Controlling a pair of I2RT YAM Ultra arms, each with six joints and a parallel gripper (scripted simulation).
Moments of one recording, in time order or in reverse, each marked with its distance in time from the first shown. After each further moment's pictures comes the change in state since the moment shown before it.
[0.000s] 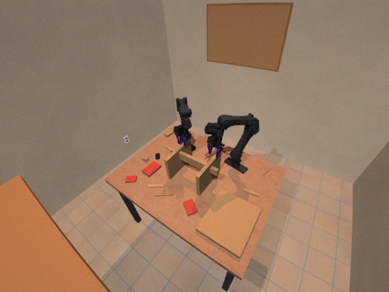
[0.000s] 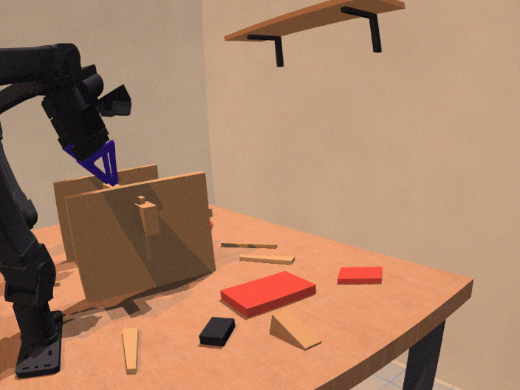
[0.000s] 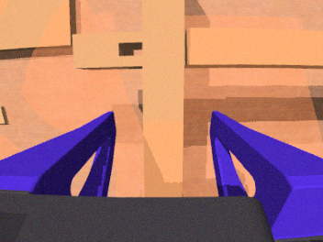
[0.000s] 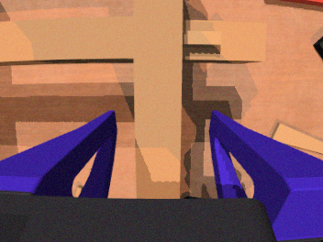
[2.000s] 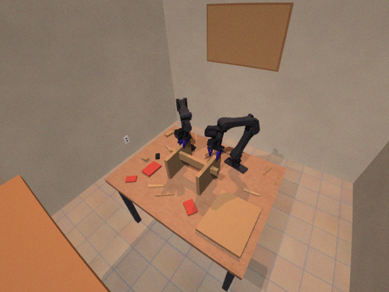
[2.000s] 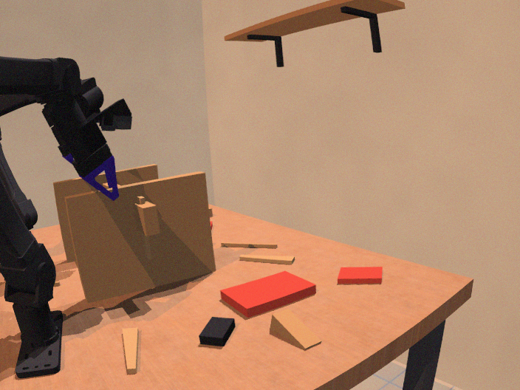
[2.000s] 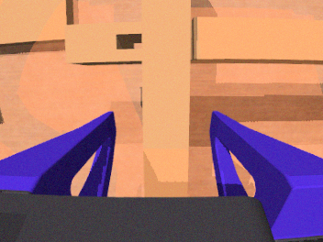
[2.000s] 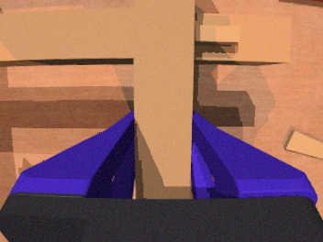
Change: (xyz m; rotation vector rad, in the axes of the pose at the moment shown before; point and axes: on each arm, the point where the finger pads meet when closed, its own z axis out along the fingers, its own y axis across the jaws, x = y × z) left arm 0.011 0.001 0.018 -0.010 0.015 0.005; right arm 0.011 0.003 0.025 -0.018 -0.012 0.006
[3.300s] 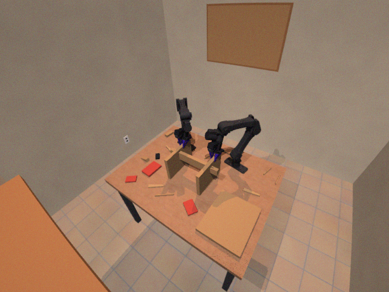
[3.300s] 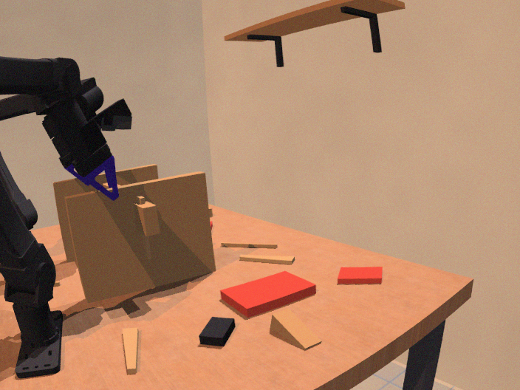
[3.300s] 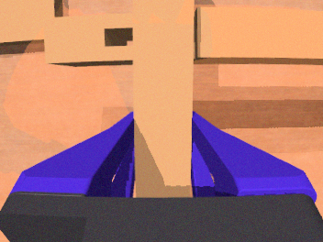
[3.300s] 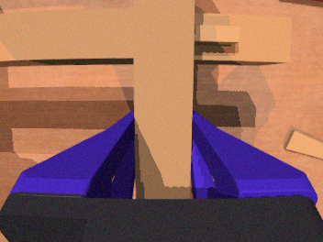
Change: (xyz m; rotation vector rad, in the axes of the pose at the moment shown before) left arm 0.011 -0.001 0.026 0.011 -0.014 -0.004; right arm 0.000 0.000 0.000 0.000 0.000 0.000
